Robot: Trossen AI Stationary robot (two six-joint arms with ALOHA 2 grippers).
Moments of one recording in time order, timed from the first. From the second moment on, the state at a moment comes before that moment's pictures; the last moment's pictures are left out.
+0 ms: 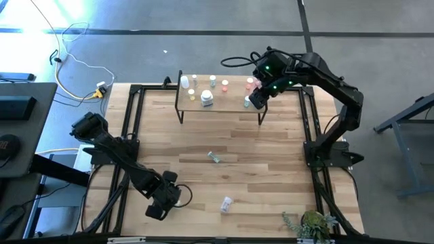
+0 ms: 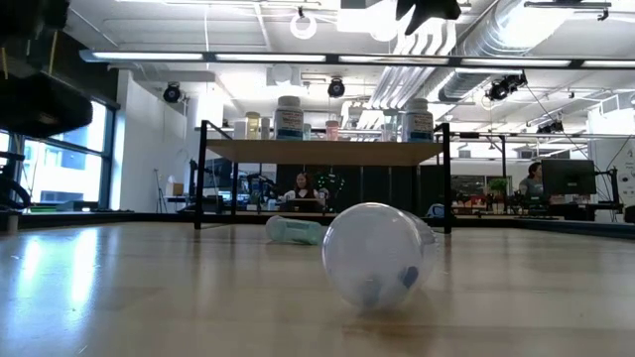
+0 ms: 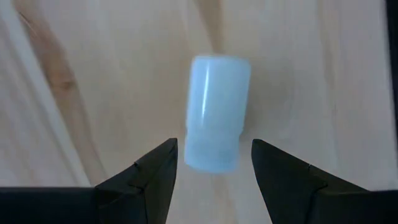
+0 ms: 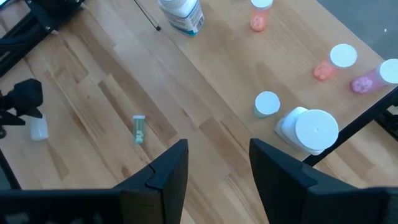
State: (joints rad) left arm -0.60 1.61 0.91 -0.62 0.04 -0.44; right arm -0.36 1.63 2.10 -1.49 -0.02 0.36
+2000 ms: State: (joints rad) left arm -0.40 1.68 1.35 -0.93 -0.99 0.34; right arm -0.16 1.63 2.10 -1.37 -0.42 0.58
